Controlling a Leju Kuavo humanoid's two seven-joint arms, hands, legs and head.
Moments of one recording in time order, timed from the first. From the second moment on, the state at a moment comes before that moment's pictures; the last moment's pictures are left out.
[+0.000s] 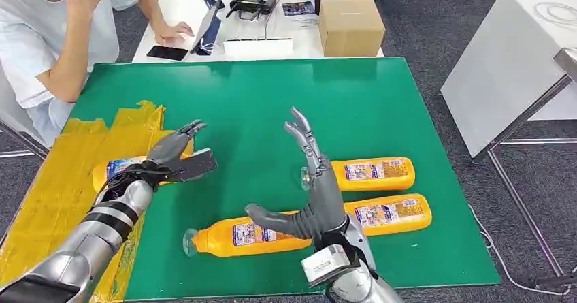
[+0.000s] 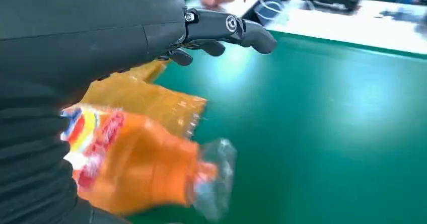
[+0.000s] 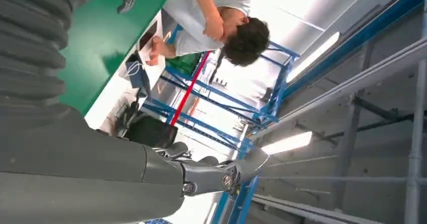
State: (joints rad) left arm -0.64 0.07 -0.35 -0.77 -0.79 0.02 -0.31; right arm -0.16 0.04 0.65 -1.71 0.34 -0.33 -0.46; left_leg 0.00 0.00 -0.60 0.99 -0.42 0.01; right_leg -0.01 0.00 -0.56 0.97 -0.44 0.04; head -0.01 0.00
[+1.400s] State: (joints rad) left arm -0.09 0.01 -0.20 -1.55 -0.14 -0.01 -0.41; right arm -0.05 -0.22 0.69 -1.65 0.96 -0.17 -0.15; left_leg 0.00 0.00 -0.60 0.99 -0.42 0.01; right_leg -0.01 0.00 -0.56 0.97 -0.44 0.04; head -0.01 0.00
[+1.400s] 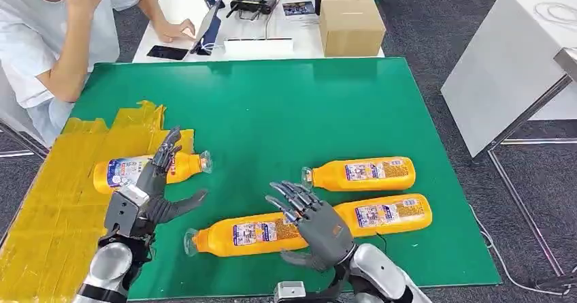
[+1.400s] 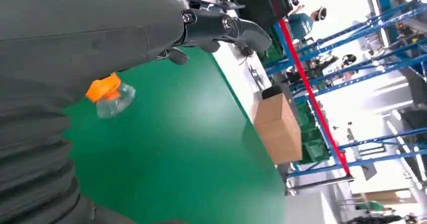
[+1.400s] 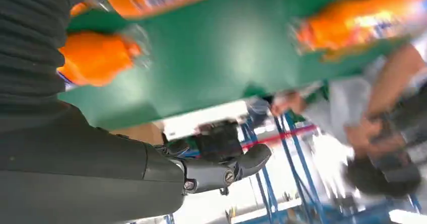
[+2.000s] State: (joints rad) left arm -0.07 -0.03 -0.19 -1.55 -0.13 -0.01 -0.43; right arm -0.09 -0.24 0.77 -1.54 0.97 -0.13 -0.09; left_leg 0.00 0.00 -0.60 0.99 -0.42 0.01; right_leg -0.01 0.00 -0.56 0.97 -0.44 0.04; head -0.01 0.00
